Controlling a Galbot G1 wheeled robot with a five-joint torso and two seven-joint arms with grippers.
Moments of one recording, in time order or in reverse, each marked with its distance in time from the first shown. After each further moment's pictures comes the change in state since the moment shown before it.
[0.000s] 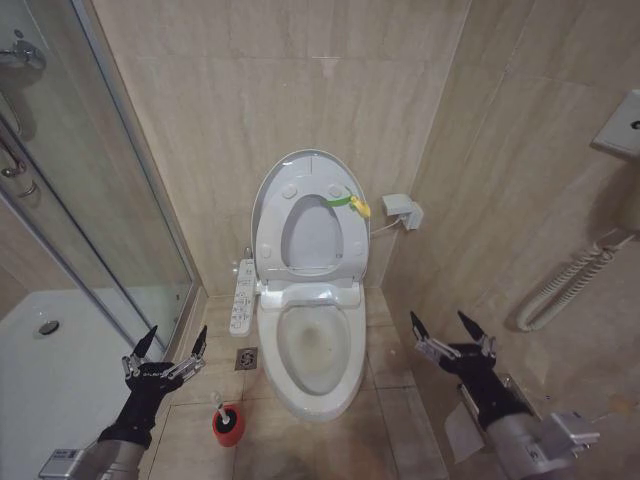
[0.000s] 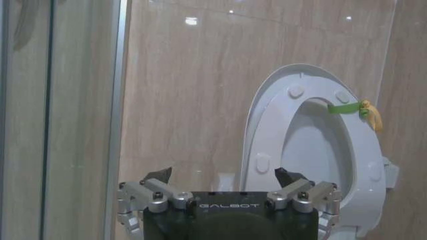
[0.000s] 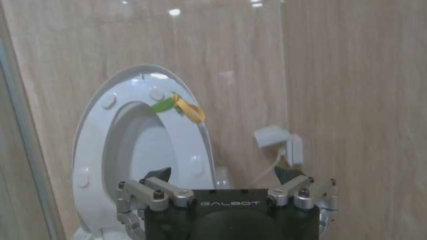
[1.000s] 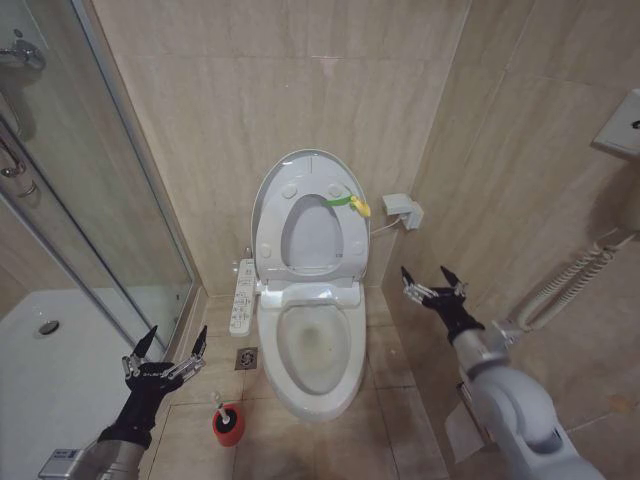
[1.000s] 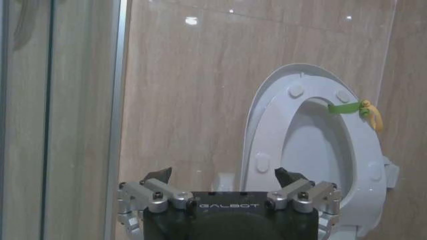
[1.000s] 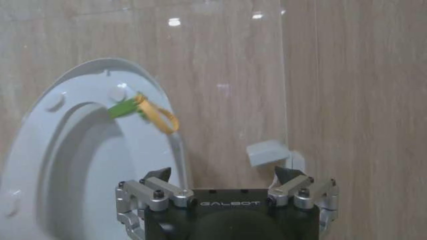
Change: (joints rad) left arm 0.000 0.000 0.000 0.000 0.000 0.000 0.000; right arm 0.503 -0.166 -0.102 -0.383 0.083 -0.040 0.076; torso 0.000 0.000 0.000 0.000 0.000
